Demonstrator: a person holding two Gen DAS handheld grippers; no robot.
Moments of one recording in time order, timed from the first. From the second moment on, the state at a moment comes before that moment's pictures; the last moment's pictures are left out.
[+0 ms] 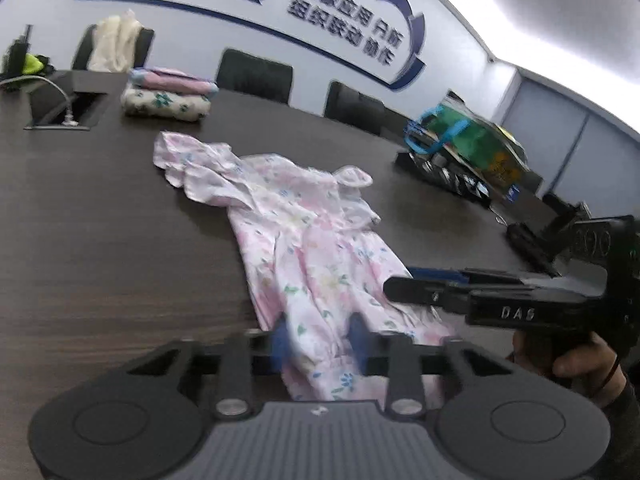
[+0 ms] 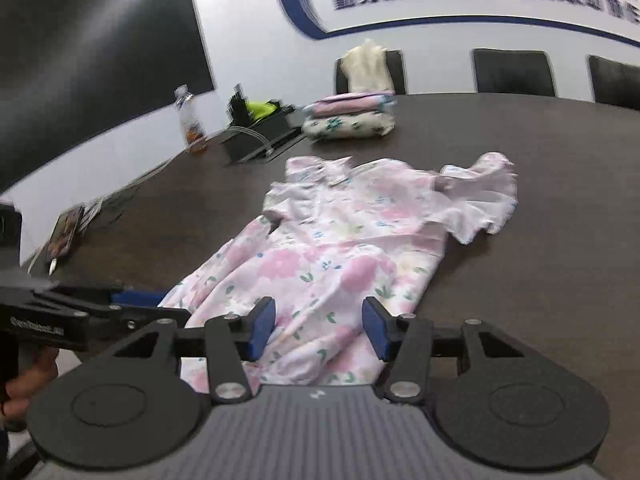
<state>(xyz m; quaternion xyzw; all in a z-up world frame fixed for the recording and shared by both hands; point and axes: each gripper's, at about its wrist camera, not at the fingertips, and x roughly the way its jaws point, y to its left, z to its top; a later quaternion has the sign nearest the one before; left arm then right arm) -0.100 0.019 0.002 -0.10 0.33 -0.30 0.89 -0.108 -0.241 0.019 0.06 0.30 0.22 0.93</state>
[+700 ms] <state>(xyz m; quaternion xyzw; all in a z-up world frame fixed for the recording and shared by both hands) -0.086 0.005 -0.005 -0.08 0.31 -0.28 0.90 -0.123 -0.245 0.034 0.02 0.25 0.19 0.95</state>
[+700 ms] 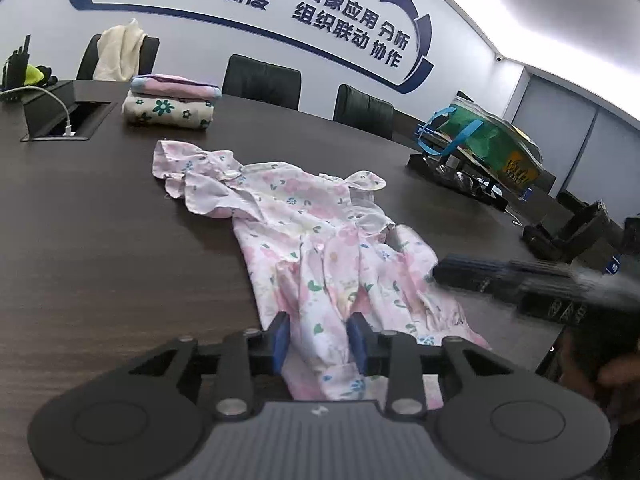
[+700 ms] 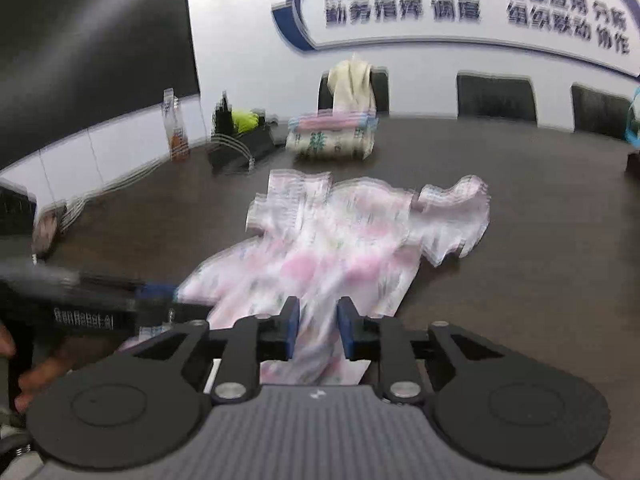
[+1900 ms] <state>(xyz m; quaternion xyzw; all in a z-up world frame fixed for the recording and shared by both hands) -0.128 0.037 0.012 -0.02 0.21 -0.39 0.90 -0.113 -0.226 0.012 0.02 0.29 0.25 0.92</state>
